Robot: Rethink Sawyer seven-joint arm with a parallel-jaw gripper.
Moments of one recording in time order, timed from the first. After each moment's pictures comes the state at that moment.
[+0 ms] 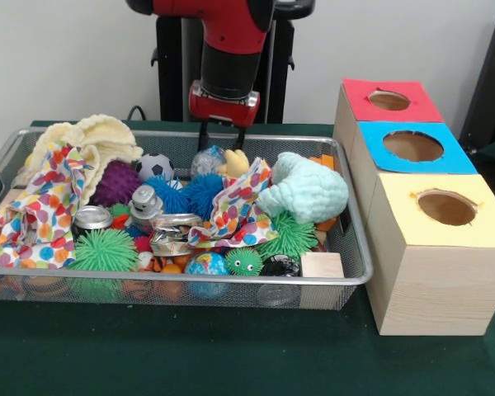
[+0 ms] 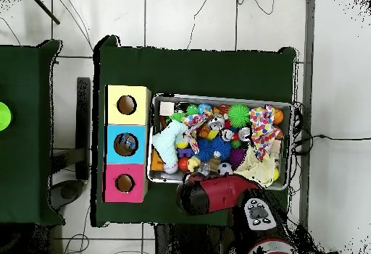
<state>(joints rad) -0.32 -0.56 -0.01 1.92 -0.56 0.22 2.10</state>
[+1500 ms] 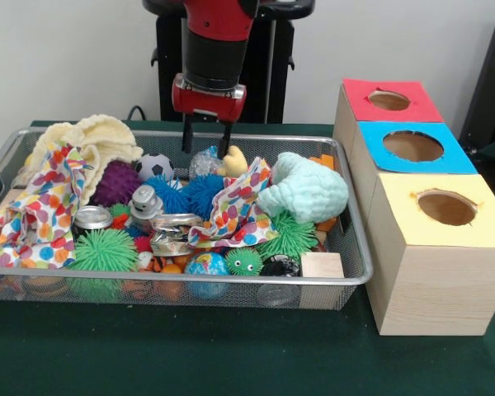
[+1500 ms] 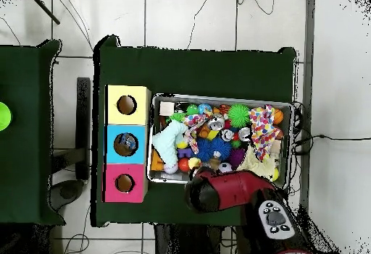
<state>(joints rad) -0.41 -0.62 0.06 1.91 -0.63 0.24 2.10</state>
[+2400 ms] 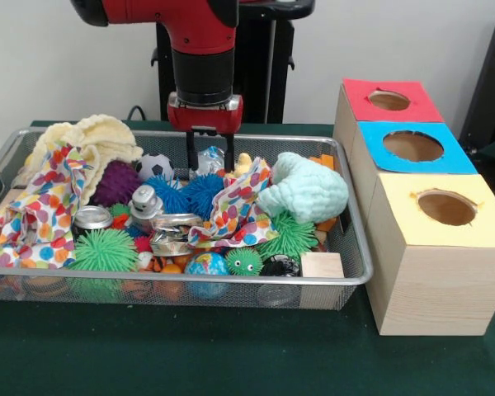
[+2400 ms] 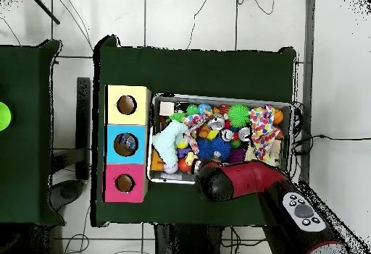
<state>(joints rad) -0.63 -0.61 0.31 1.91 -0.69 0.32 2.09</state>
